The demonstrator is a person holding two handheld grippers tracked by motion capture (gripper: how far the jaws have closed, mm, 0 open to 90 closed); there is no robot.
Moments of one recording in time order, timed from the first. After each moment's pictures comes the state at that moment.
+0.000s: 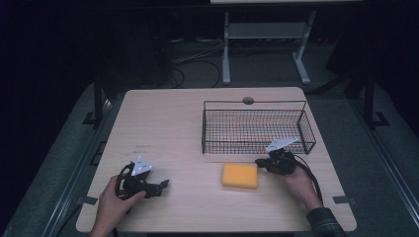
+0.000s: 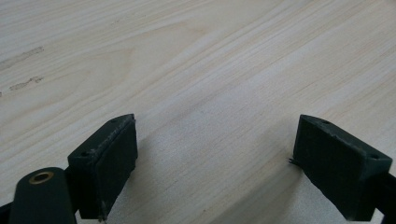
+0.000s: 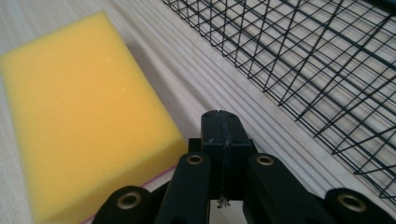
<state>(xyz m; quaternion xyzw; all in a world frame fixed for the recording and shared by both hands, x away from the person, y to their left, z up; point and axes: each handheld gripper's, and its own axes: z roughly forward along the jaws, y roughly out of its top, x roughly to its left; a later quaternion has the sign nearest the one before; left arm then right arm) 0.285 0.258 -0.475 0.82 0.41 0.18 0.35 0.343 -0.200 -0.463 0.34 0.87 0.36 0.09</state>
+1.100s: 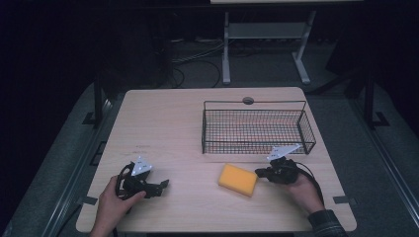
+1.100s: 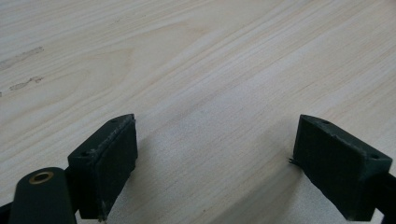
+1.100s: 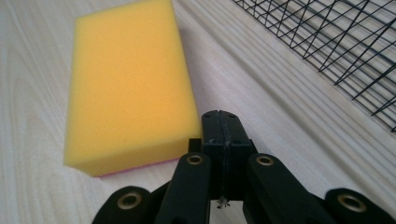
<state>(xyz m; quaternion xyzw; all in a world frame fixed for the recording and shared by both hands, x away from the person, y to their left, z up) 0.285 0.258 -0.475 0.82 0.41 0.18 0.35 0.315 -0.198 -0.458 0.31 0.88 0.36 0.05</state>
